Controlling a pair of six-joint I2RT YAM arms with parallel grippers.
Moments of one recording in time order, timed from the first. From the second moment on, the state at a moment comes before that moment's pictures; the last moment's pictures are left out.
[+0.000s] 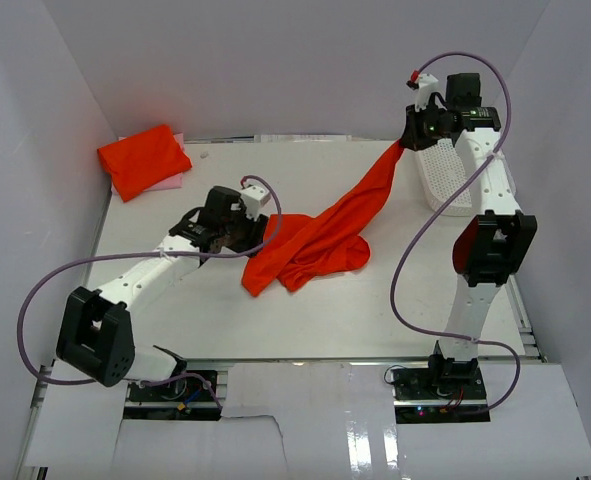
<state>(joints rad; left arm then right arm) -0.44 1.38 1.00 -0.37 0.16 0.04 0.03 2.02 2.14 -0.85 -0.49 -0.32</state>
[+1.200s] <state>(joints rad) -0.94 1.48 0.86 -0.60 -0.52 -0.26 0.03 2.13 2.16 -0.85 -0.47 -0.32</state>
